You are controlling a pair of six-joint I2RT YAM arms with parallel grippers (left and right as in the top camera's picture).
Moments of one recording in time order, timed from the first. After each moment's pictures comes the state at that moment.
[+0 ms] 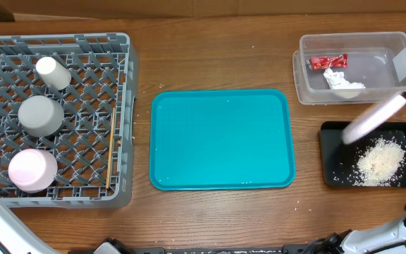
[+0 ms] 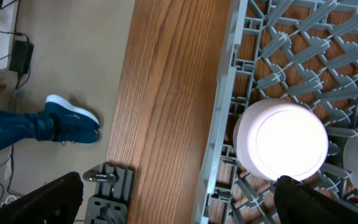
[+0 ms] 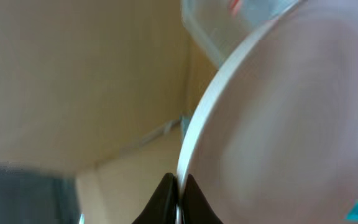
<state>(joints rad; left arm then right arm) 0.81 1.34 1.55 -1.53 -0.42 -0.90 -0.85 1.87 1.69 -1.63 -1.23 0.04</state>
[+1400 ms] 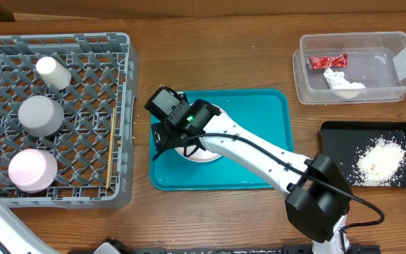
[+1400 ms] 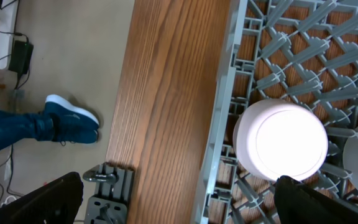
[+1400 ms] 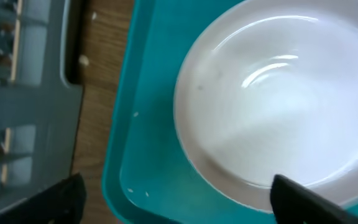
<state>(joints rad) 0.81 1.34 1.55 -1.53 -0.42 -0.90 0.89 2.01 1.77 -1.00 0.03 0.67</state>
